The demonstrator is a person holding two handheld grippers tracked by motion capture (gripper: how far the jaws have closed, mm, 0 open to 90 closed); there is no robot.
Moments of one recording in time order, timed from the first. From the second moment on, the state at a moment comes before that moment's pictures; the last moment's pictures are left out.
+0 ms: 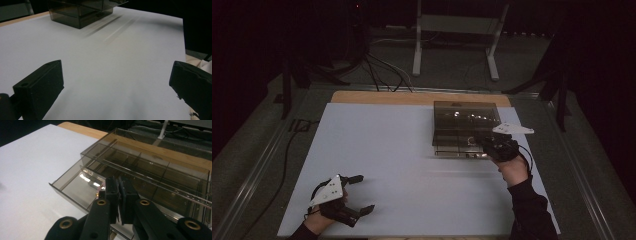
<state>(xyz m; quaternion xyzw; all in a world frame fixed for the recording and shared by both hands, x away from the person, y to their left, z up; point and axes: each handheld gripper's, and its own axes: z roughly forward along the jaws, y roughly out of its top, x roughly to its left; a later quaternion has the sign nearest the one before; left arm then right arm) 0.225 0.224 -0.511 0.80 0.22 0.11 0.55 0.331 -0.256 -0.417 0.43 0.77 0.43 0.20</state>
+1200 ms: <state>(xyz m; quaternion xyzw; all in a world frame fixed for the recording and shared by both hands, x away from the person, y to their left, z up) 0.226 0.224 -0.512 0.80 0.22 0.12 0.55 0.356 -0.244 -0.444 0.47 0.77 0.39 0.18</state>
